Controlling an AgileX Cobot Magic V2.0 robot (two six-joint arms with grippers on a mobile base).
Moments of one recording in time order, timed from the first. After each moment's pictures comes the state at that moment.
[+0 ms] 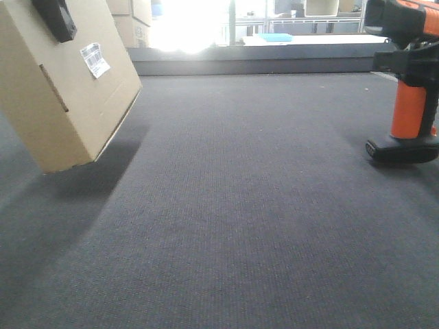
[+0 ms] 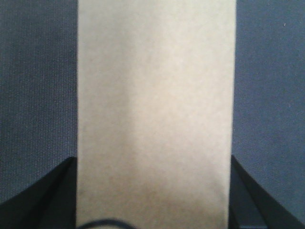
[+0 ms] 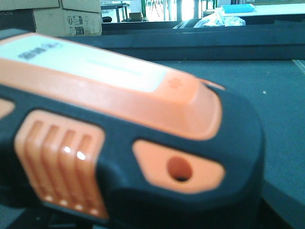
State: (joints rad) left arm -0.25 1.47 -1.34 -0.07 0.99 -0.29; right arm -0.07 1.58 -0.48 -0.20 -0.95 0.20
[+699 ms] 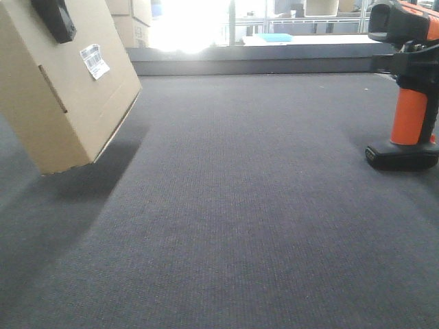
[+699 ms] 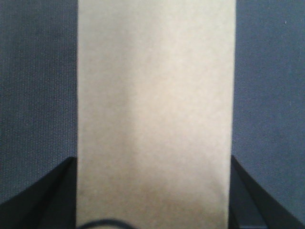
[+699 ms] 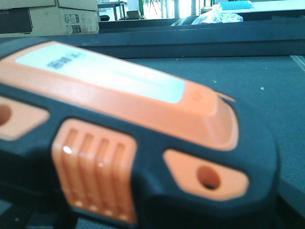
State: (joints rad) left arm -0.25 1.47 -1.34 -0.07 0.99 -0.29; right arm -0.07 1.59 -0.48 -0.19 -0.95 0.20
